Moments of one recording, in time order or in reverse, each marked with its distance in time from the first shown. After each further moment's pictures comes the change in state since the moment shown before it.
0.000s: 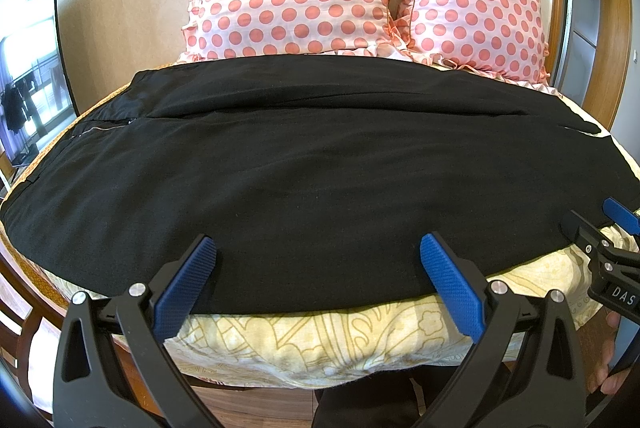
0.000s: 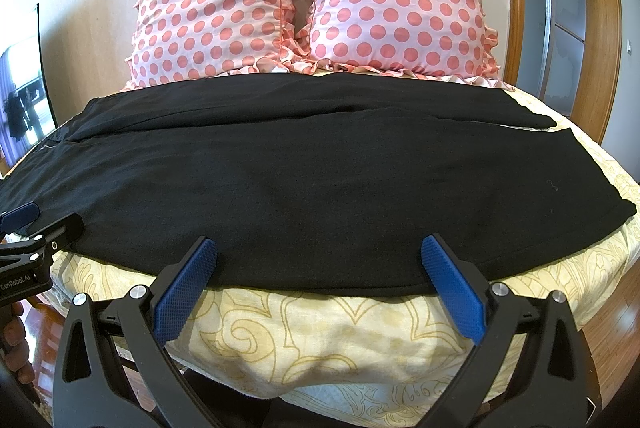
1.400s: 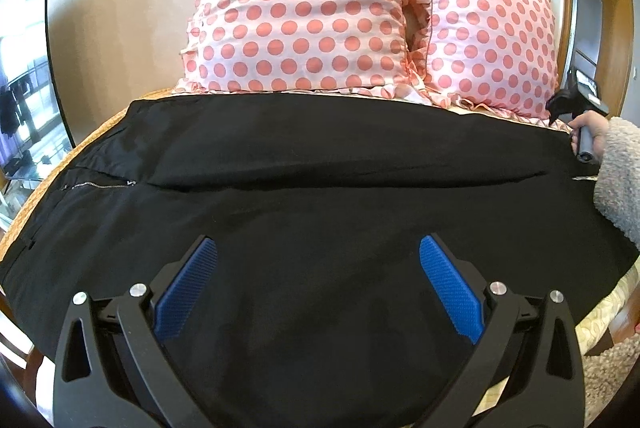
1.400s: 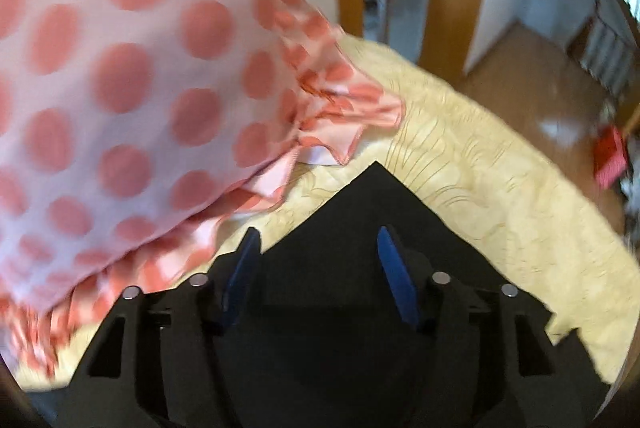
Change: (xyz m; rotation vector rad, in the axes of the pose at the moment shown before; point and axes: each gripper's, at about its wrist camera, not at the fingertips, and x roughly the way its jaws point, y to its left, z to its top) left arm 0.021 0.032 0.066 -0.017 -0.041 -0.015; right arm 0.281 -0.271 0.236 0.607 0.349 -0.530
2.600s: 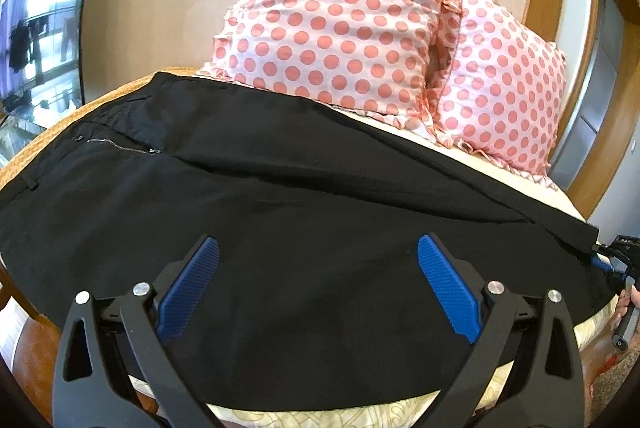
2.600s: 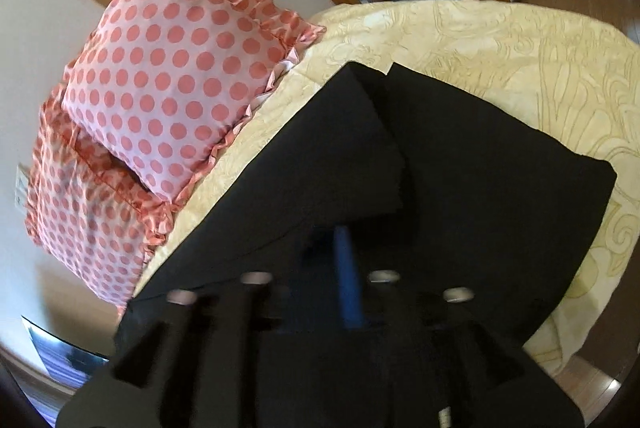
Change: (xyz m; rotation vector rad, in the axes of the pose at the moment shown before) left arm -0.030 0.029 -0.009 -0.230 -0.045 -0.054; right arm -0.114 -0.208 -0.182 0.248 0.011 0.613
